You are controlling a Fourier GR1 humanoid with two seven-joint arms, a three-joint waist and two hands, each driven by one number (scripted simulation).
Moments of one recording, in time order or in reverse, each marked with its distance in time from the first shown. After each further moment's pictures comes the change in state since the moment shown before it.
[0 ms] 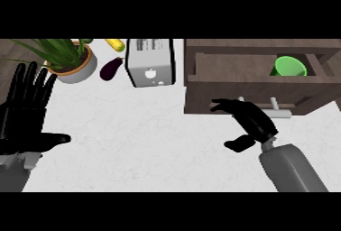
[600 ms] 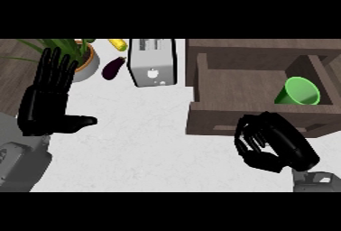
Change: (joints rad) left arm -0.161 -0.021 -0.131 0.049 0.017 0.142 -0.005; right arm 0.210 -0.086 -0.025 -0.510 -0.218 0.148 0.122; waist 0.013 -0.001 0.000
